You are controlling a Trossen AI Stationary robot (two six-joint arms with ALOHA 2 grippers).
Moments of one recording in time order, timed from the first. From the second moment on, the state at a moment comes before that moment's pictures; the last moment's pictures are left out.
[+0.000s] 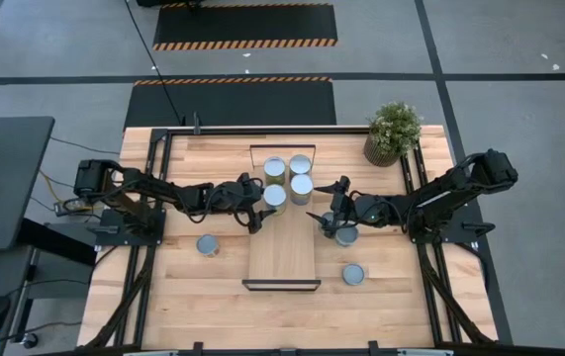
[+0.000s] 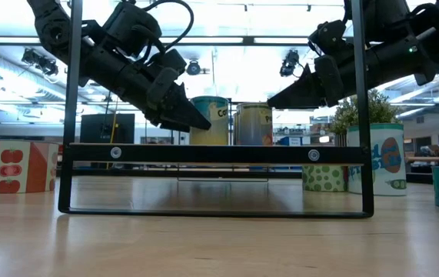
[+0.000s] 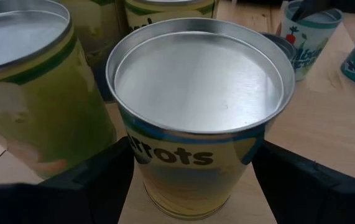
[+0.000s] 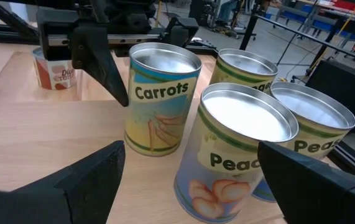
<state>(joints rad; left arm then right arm) 0.07 1.57 0.59 0.50 -0.19 -0.10 0.12 1.42 0.39 0.77 0.50 -0.06</state>
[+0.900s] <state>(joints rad) 0.06 1.57 0.59 0.52 -0.17 -0.09 0.12 1.42 0.39 0.77 0.50 -0.06</state>
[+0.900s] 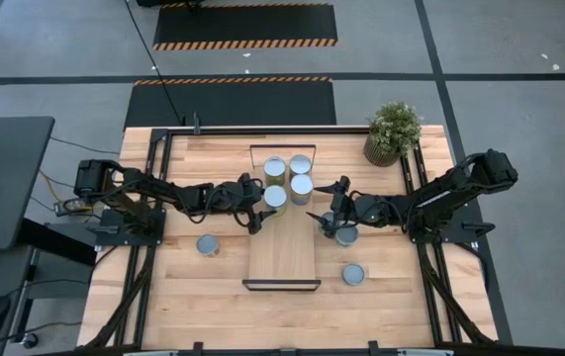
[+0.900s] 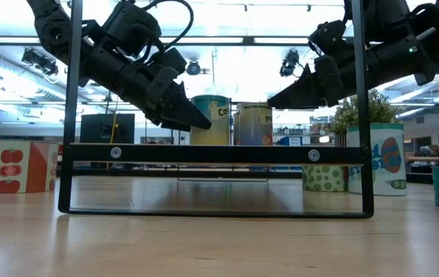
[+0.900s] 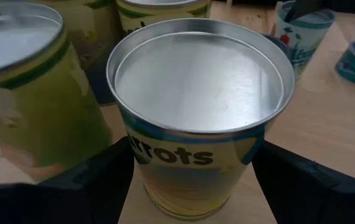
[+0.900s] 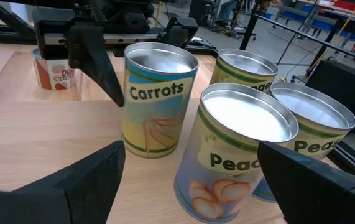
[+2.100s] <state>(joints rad) 0.00 1.50 0.59 0.65 -0.28 0.01 0.12 1.42 0.39 0.77 0.50 -0.05</state>
